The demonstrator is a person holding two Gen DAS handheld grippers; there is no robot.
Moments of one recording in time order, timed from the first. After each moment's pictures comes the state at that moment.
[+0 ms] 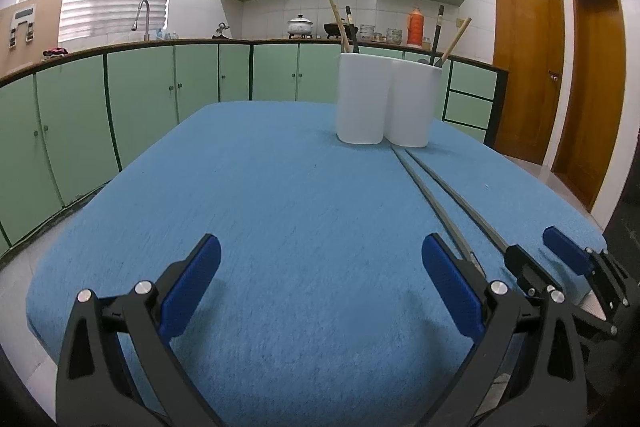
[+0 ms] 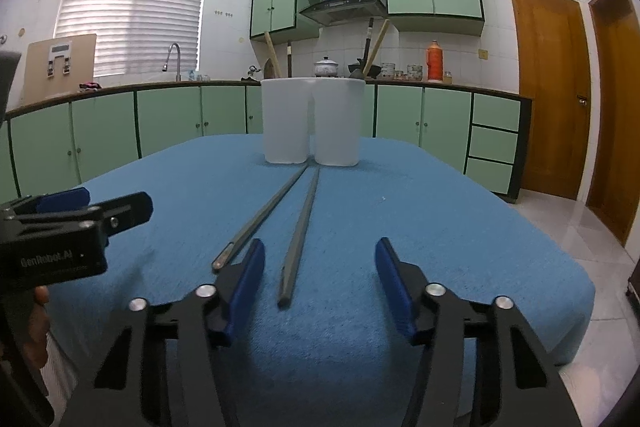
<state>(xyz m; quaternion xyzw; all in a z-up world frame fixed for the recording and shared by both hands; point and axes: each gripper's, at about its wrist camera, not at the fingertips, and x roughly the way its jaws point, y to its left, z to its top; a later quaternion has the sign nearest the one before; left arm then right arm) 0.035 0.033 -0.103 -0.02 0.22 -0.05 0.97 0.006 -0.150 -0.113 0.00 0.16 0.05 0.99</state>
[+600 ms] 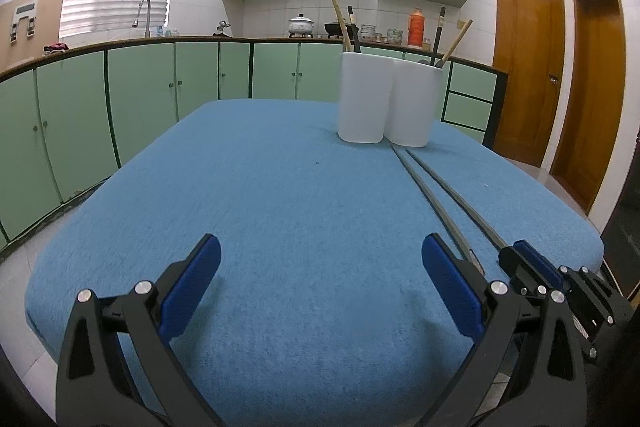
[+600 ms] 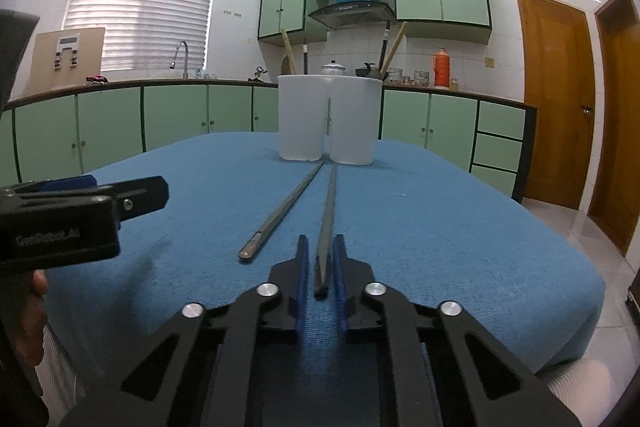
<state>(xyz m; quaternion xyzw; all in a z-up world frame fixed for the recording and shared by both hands) 0.037 0.031 -0.102 -0.02 0.22 -0.05 0.97 0.005 -0.138 -0.119 -0.02 0.15 0.05 0.99</state>
